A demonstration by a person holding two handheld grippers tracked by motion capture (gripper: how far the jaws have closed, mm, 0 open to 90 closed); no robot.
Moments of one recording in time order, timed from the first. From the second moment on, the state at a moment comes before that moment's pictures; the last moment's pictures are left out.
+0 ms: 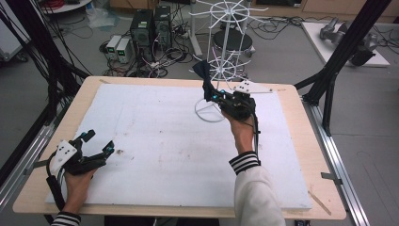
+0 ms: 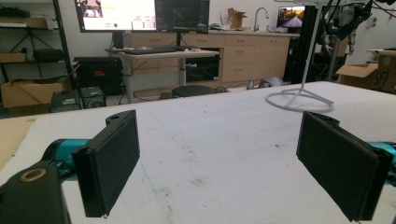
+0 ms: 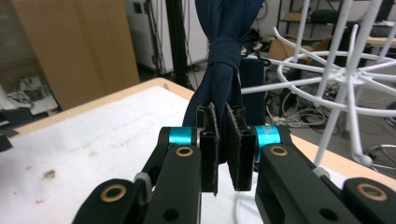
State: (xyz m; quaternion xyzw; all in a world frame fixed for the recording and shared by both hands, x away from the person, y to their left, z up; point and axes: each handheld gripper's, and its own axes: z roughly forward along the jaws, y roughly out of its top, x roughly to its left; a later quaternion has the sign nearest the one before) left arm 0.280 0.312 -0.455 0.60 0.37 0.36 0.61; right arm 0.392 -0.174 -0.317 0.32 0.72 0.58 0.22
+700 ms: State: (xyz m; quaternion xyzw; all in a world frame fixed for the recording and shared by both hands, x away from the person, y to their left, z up) left arm 0.280 0.312 -0.455 0.60 0.37 0.36 0.61; right arm 0.396 -0.176 -0.321 0.34 0.73 0.54 0.25
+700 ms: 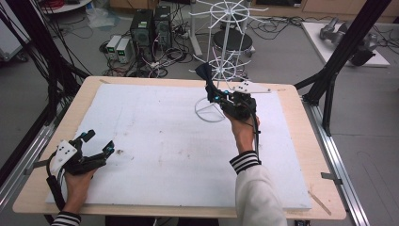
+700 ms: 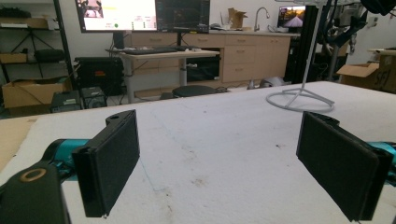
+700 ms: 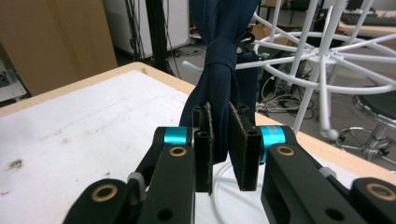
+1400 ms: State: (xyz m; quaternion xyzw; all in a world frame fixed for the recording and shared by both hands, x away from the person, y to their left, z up) left arm 0.280 0.312 -0.455 0.60 0.36 0.36 0.61; right arm 0.383 -0.183 -0.334 0.35 0.73 0.53 0.25
